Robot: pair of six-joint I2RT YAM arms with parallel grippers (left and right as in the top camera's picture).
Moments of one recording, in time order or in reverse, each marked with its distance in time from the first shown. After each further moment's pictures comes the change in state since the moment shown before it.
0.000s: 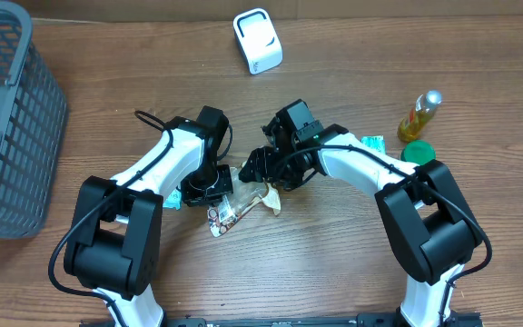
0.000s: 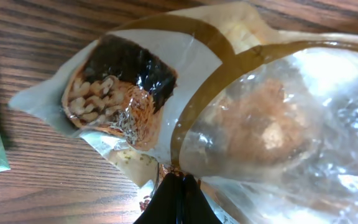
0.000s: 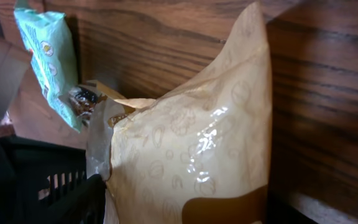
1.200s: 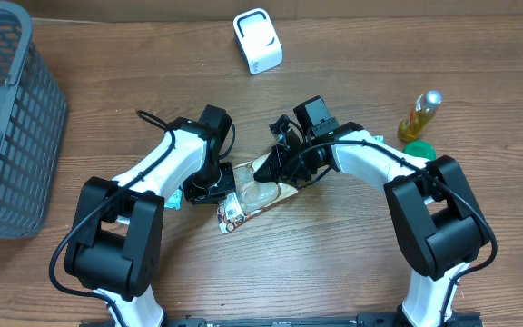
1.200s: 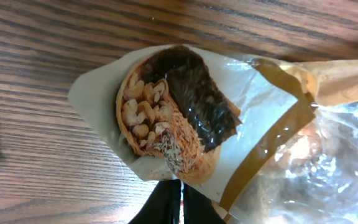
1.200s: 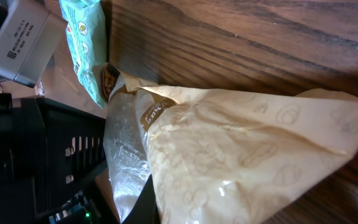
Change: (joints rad) left arm -0.013 -0.003 -0.002 0.037 -0.002 -0.025; right arm -0.081 0.000 -0.029 0.003 -0.175 -0.160
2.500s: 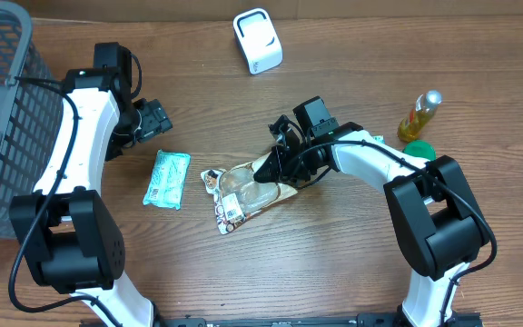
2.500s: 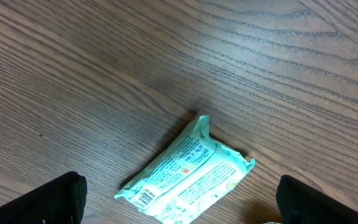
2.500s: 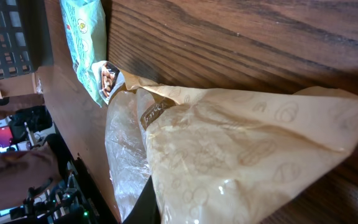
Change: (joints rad) left arm 0.394 0.000 0.382 -0.149 -0.166 0.040; right arm 0.000 0.000 0.000 -0.001 0.001 -0.010
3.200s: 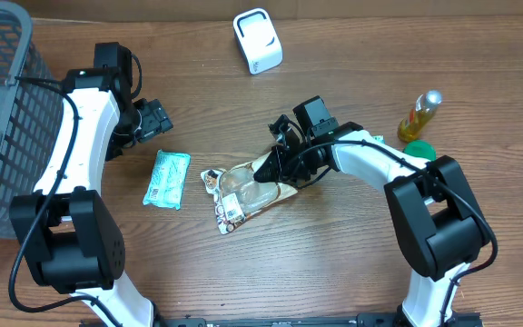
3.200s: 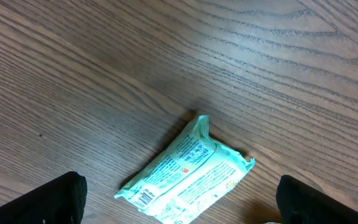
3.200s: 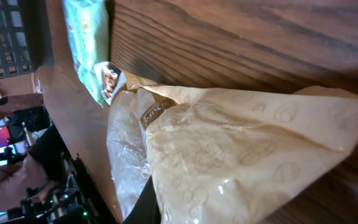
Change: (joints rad) left arm 0.000 0.000 0.000 0.000 0.000 0.000; right arm 0.000 -0.011 0.005 -0.008 0.006 -0.005
